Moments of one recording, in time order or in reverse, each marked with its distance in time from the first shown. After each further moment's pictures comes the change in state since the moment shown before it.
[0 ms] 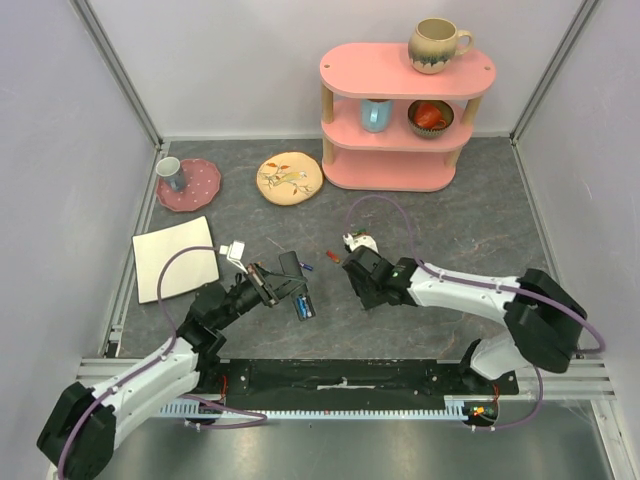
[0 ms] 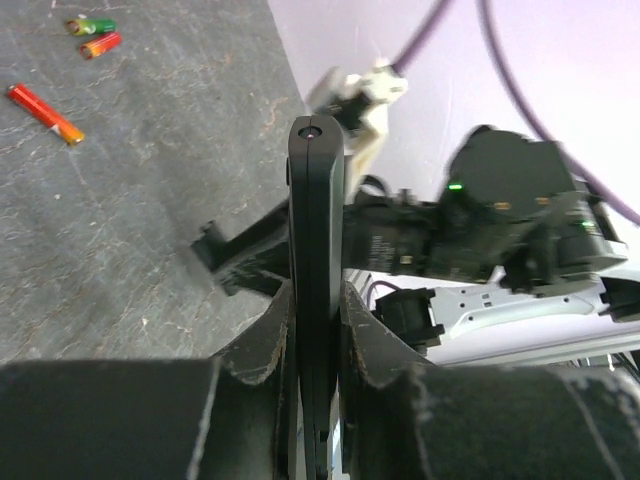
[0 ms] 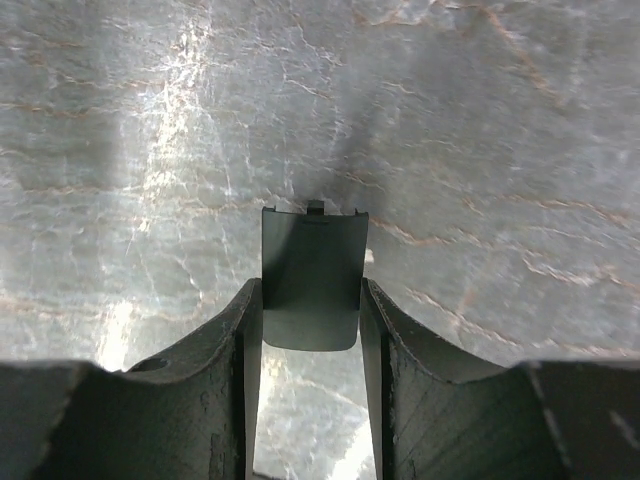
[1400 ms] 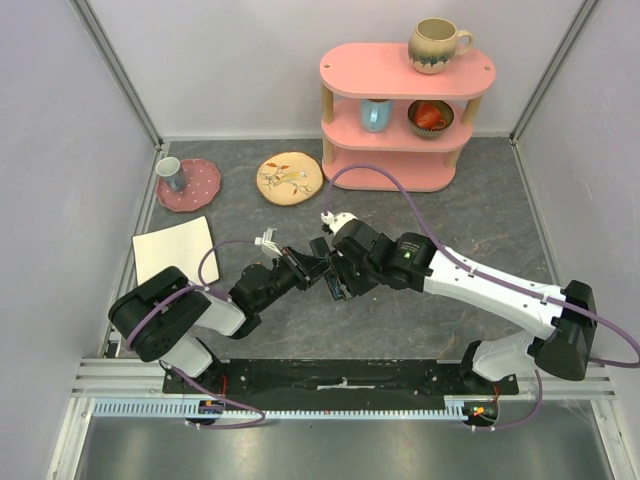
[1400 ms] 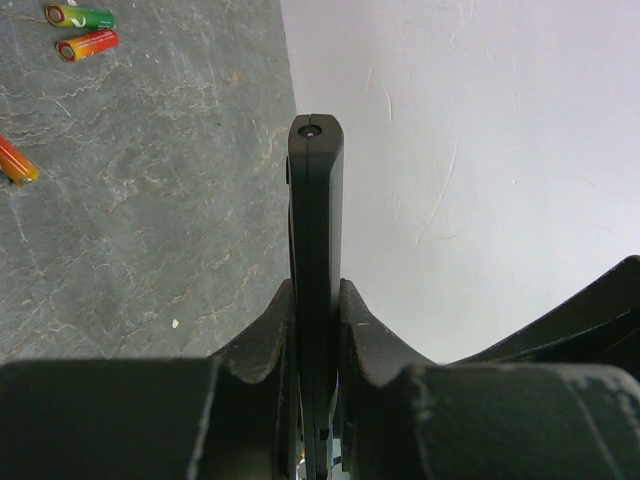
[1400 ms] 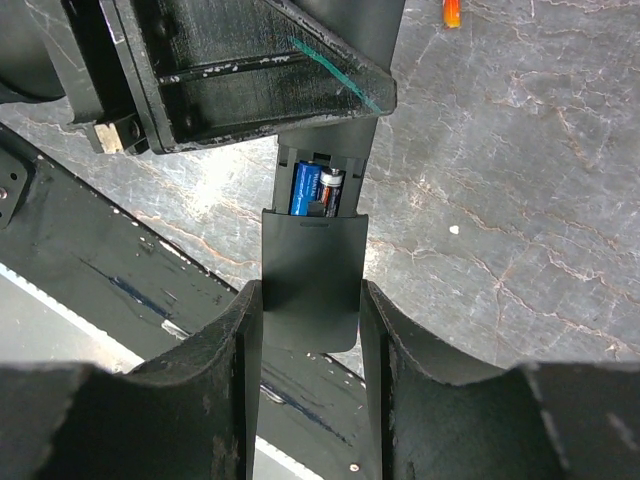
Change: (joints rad) left arm -0.161 0.894 0.180 0.670 -0.218 -0.208; right arm 0.088 -0.113 0.431 -0.394 -0.133 -0.059
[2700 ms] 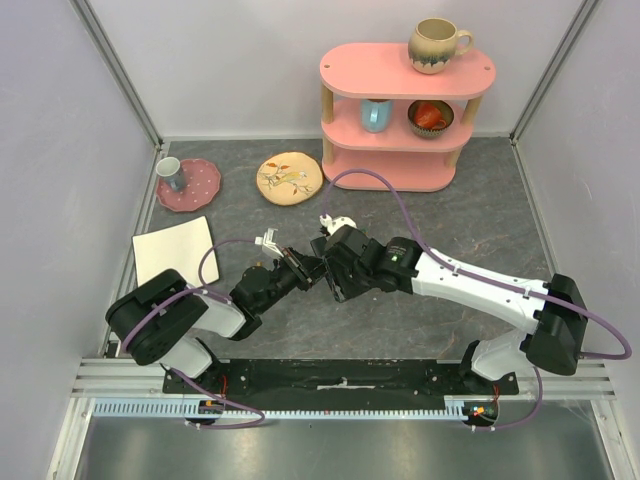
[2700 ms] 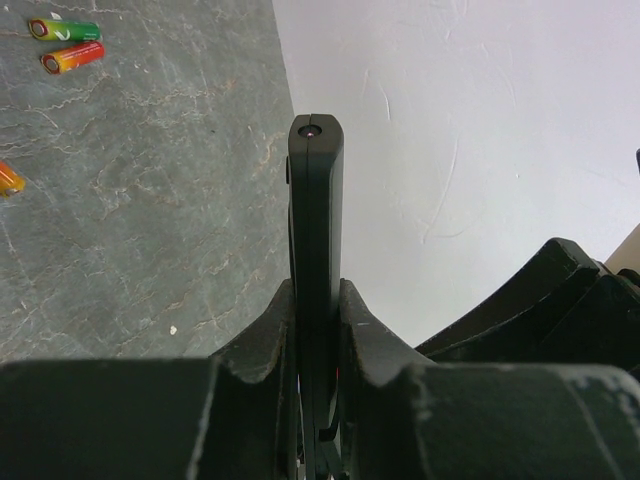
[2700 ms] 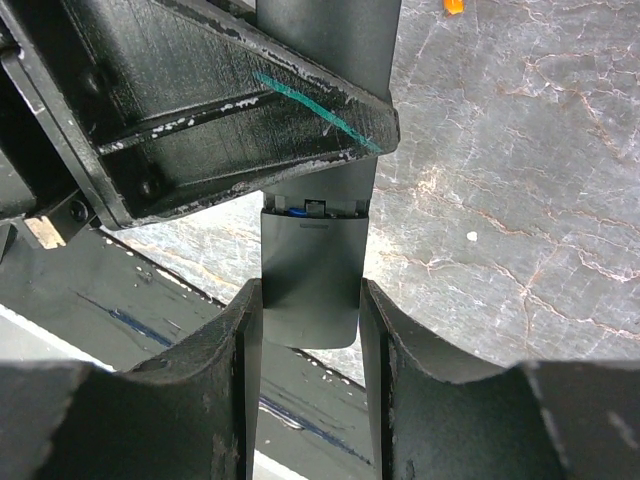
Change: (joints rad) left arm -0.034 -0.024 0.000 0.000 -0.041 0.043; right arm 0.013 0.060 -0.048 0.071 0.033 0.084
